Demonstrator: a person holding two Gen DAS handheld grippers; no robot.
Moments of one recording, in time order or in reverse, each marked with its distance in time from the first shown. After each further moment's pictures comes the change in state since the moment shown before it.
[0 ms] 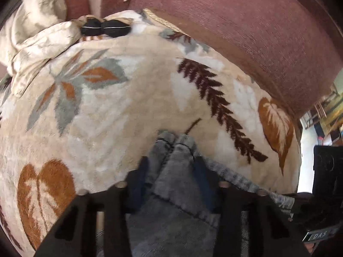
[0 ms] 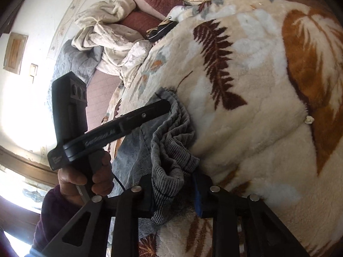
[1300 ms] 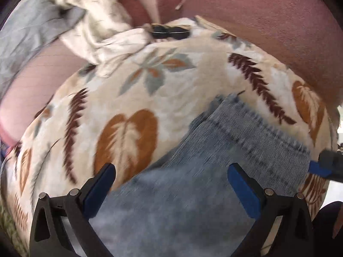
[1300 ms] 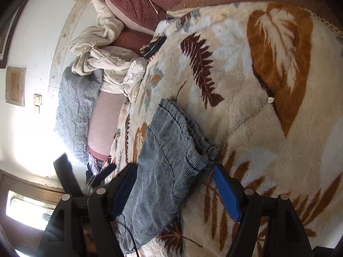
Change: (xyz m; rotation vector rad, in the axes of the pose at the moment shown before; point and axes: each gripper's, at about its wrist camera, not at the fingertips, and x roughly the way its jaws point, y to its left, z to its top) left arm -0.072 -0.017 -0.053 -0.025 0.001 0.452; right arm -0.047 -0.004 -0.014 0.192 -0.041 0.061
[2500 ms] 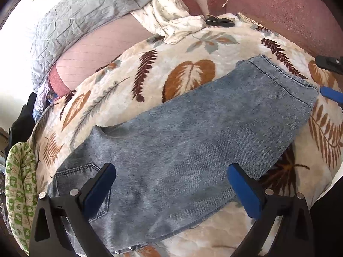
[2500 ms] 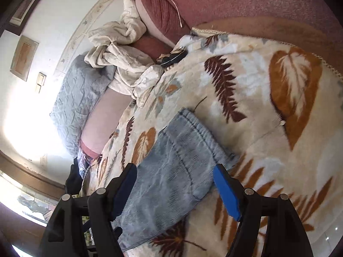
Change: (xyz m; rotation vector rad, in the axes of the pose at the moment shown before) left arm -0.087 0.024 -0.147 -0.156 0.004 0.296; right arm -0.011 0.051 -0.021 -0.196 -0.112 -0.086
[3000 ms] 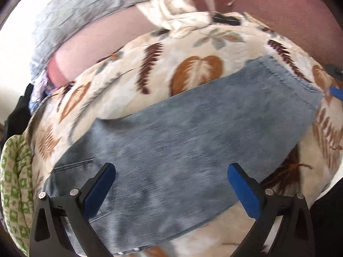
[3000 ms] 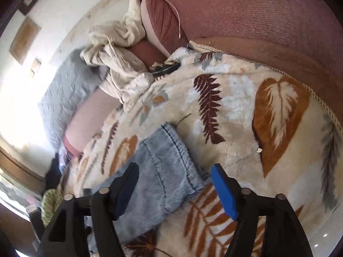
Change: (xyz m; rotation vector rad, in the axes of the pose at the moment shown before) left arm 0.012 0.017 0.001 -0.037 0.039 -0.060; right arm -0.011 -0.005 0.010 -0.109 -0.073 -0.118
